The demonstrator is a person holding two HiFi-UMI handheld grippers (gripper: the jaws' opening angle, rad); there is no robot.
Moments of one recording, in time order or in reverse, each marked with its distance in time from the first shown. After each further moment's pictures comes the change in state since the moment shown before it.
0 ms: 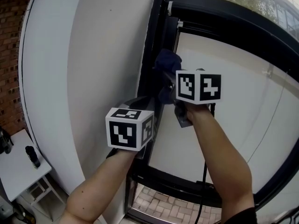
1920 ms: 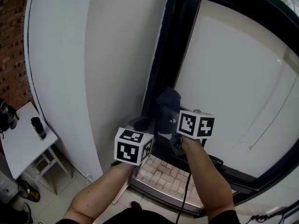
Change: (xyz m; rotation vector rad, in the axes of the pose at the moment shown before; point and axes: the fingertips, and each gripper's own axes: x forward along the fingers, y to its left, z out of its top) left arm -0.080 -0.007 -0.197 -0.083 0.268 -0.021; right arm -0.036 0.071 -0.255 0.389 0.256 0.100
